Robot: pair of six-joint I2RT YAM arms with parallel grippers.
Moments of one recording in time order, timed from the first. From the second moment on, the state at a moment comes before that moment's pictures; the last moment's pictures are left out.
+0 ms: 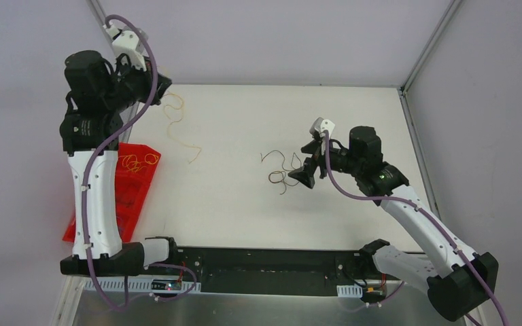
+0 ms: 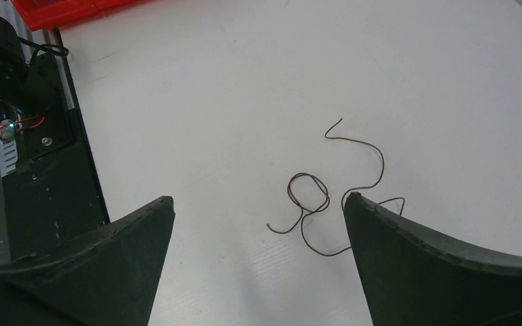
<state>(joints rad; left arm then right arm) -0.01 1.26 1.82 -0.74 0.46 0.02 0.50 1.01 0.88 -0.23 -0.63 -0.17</state>
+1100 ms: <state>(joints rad) 0.36 1.38 1.68 -0.79 -0.19 0.02 0.50 1.00 0.92 -0.48 -0.58 -0.23</state>
